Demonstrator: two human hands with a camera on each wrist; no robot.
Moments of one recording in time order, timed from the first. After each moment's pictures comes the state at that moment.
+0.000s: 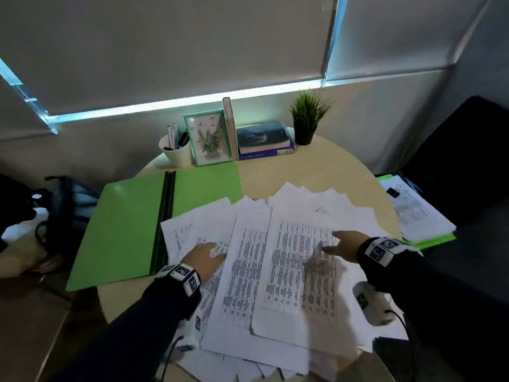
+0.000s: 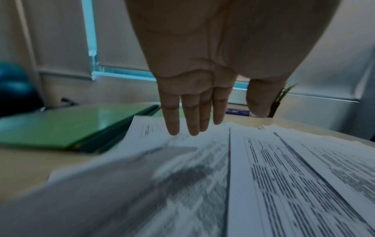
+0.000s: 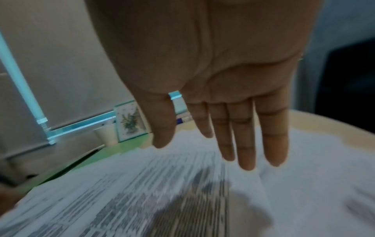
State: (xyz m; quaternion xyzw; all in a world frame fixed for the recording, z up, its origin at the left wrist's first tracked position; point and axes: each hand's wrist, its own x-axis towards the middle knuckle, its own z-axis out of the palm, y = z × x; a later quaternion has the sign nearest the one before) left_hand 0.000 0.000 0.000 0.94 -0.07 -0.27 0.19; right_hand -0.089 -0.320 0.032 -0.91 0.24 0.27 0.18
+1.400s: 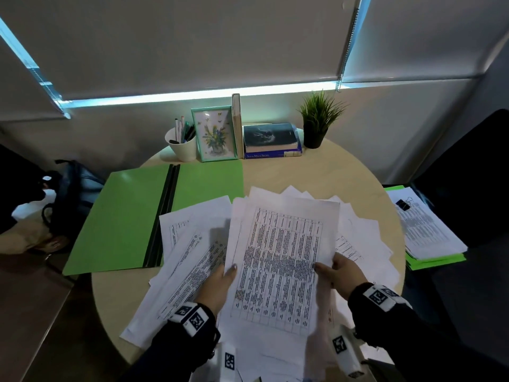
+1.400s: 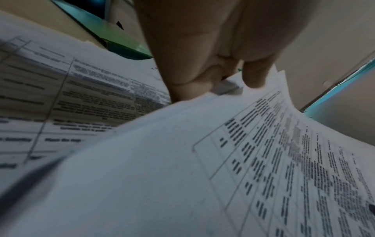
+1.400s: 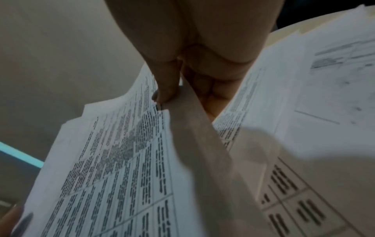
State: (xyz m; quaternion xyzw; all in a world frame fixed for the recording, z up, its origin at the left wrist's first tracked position) left_hand -0.074 -0.045 -0.010 0.81 0.11 -0.28 0.50; right_hand -0.115 -0.318 -0.030 -0.78 0.28 0.09 0.55
